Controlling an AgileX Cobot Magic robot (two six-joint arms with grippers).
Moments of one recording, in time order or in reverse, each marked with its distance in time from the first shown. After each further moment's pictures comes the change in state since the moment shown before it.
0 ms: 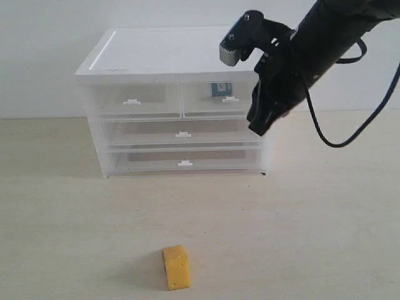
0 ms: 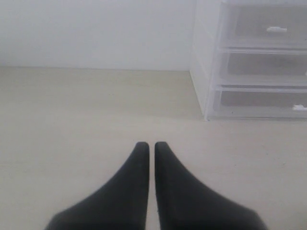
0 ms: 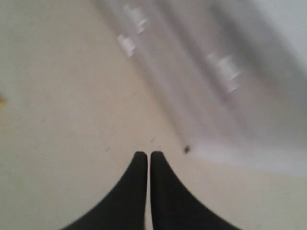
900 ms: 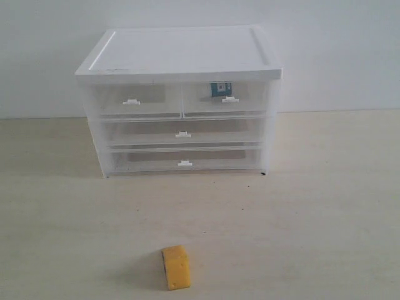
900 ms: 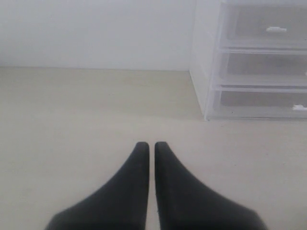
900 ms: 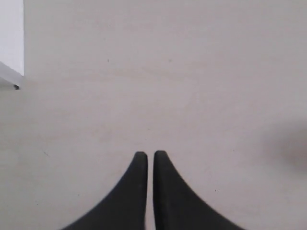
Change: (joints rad) left arm 0.000 0.000 0.000 0.000 0.000 0.000; right arm -0.470 -0.323 0.191 -0.228 0.071 0.817
